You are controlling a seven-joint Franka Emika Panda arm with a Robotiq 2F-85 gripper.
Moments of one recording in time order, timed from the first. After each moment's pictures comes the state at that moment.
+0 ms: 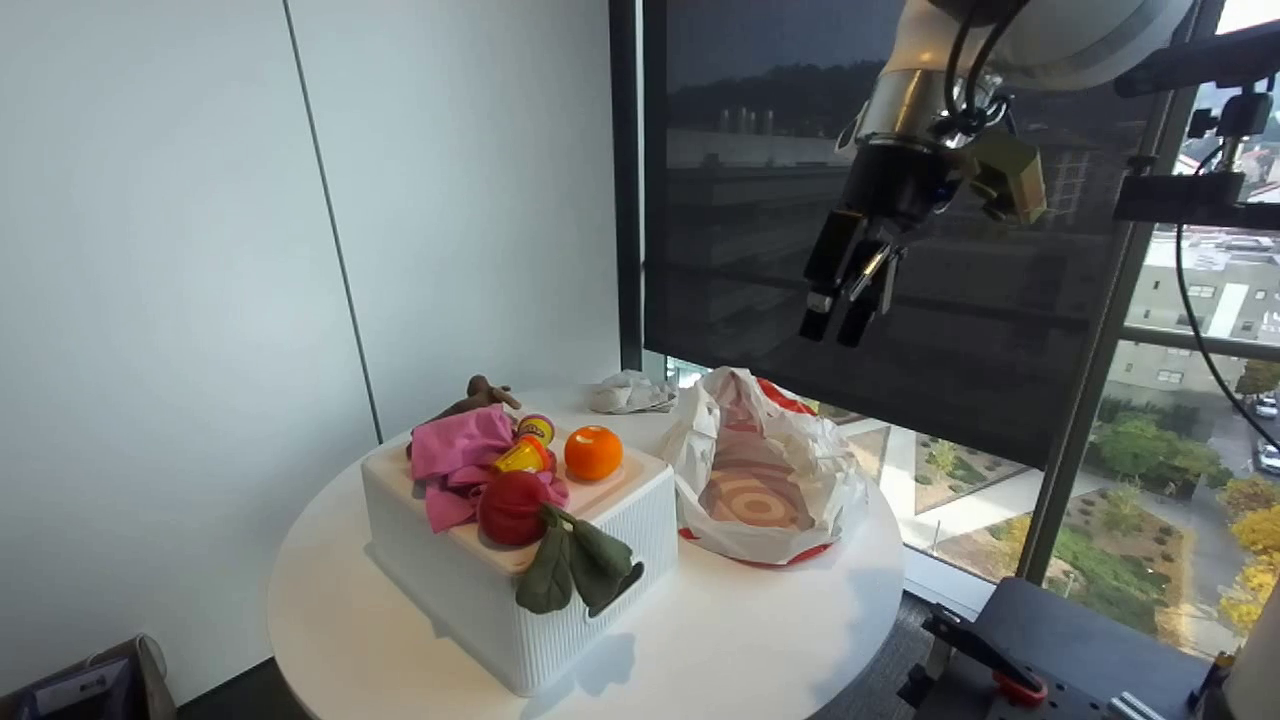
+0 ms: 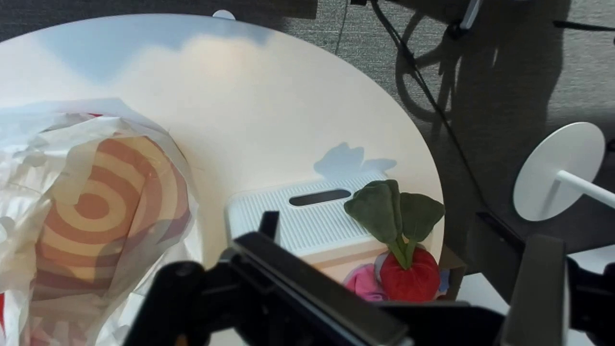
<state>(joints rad) 0.07 -0.74 -0.29 -2.72 0.13 2.08 -0.35</state>
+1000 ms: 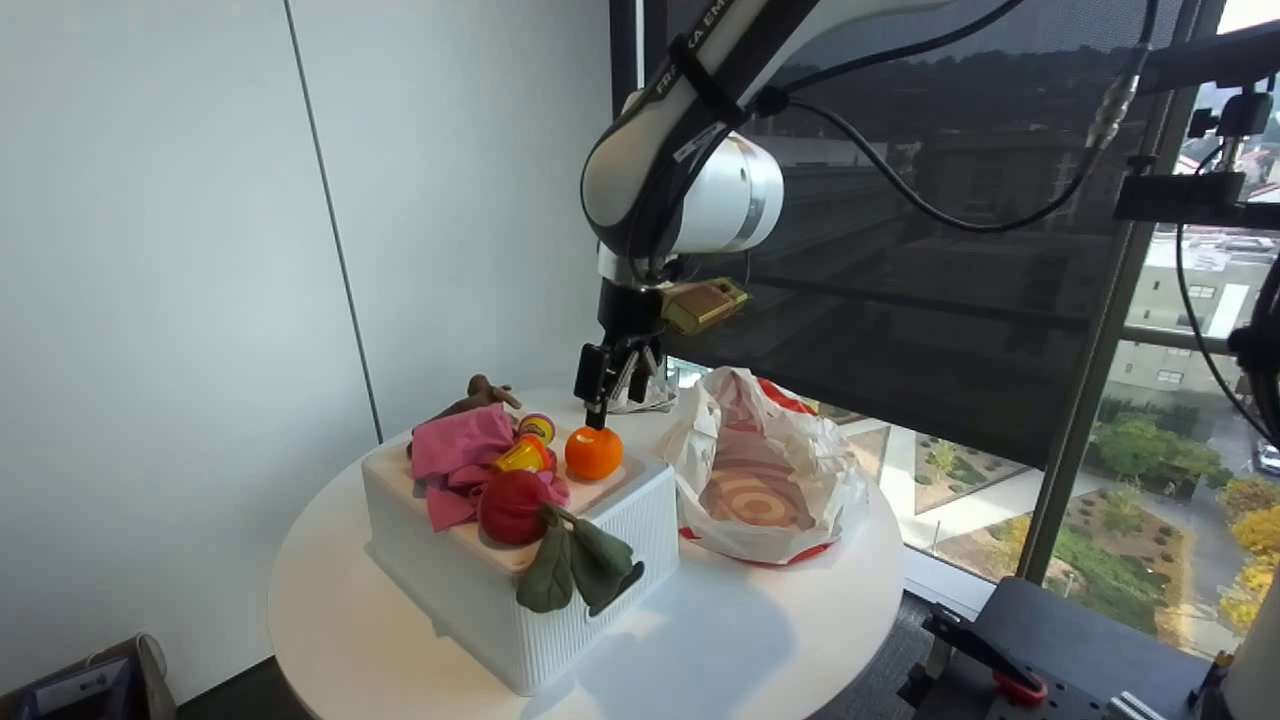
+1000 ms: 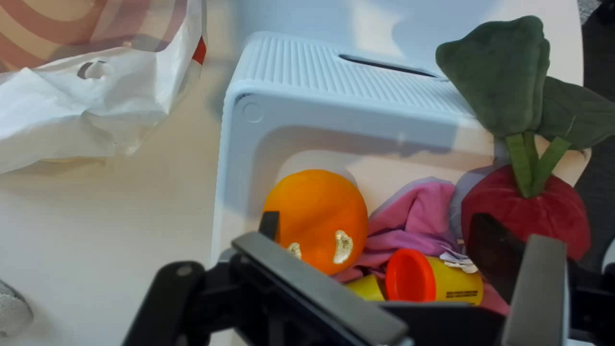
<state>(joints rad) 0.15 0.09 -0.05 -2.30 0.10 2.58 -0.35</state>
